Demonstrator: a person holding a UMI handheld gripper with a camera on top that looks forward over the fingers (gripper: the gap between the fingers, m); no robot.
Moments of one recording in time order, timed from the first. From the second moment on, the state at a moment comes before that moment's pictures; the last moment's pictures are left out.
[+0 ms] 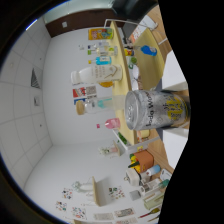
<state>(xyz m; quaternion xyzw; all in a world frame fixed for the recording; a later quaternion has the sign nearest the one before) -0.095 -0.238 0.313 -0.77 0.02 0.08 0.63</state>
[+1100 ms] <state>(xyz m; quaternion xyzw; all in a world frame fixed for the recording) -0.020 -0.198 0.235 -0.38 0.57 0.67 0.28</state>
